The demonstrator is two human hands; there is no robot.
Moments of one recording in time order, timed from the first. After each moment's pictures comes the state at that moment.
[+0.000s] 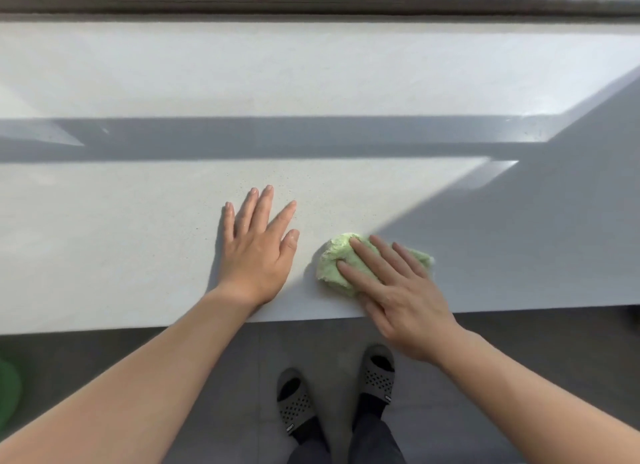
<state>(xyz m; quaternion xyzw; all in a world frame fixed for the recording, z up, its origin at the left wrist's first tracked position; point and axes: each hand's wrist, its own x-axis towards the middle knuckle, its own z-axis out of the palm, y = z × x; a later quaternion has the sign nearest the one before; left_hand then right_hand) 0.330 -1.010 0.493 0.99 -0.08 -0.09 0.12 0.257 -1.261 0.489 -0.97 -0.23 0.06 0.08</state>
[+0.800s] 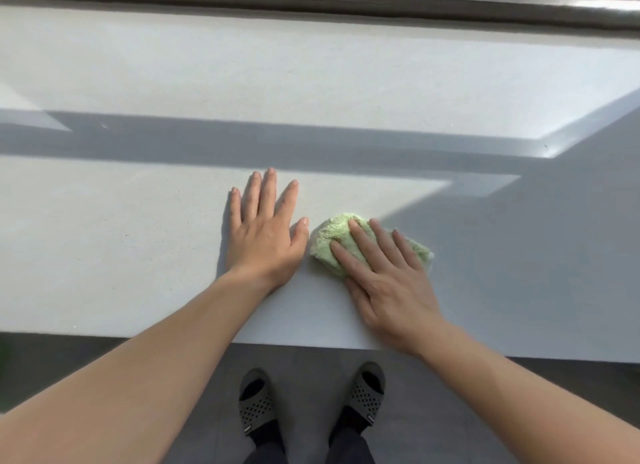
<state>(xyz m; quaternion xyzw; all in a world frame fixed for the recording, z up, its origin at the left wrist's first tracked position) 0.367 -1.123 0.495 0.99 -0.03 -0.07 0.09 0.306 -1.340 0.495 -0.97 -0.22 0.05 0.09</state>
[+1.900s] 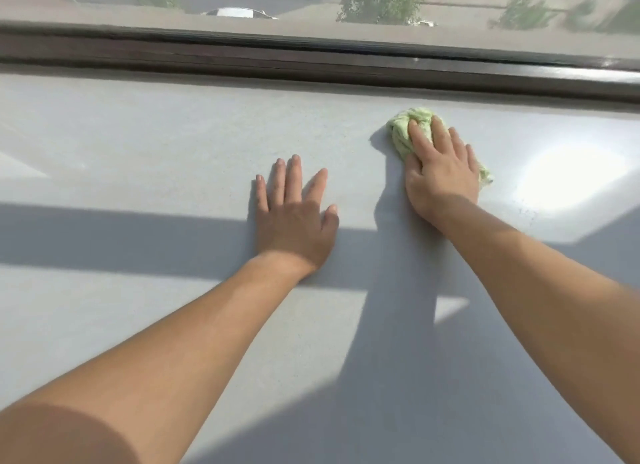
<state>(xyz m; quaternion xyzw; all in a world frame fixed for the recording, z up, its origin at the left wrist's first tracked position) 0.558 -1.185 0.488 0.99 -0.01 -0.06 0.11 0.626 -1.403 0.496 -0.99 0.05 0.03 0.13</state>
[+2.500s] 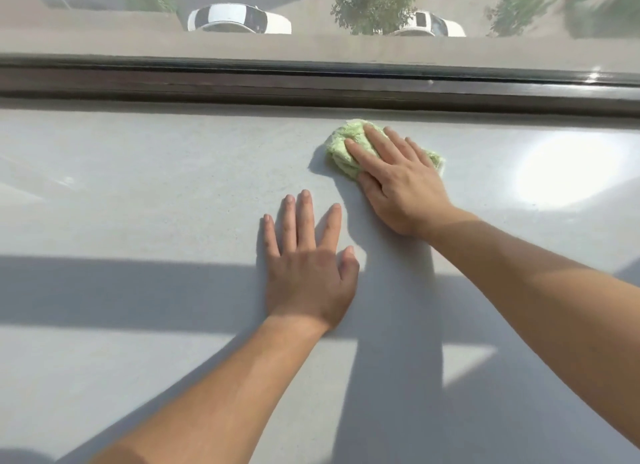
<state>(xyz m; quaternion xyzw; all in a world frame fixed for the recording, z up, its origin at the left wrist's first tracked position) 0.554 -1.181 0.483 1.00 -0.02 -0.03 0.08 0.666 -1.345 0.494 -0.98 -0.17 0.04 0.11</state>
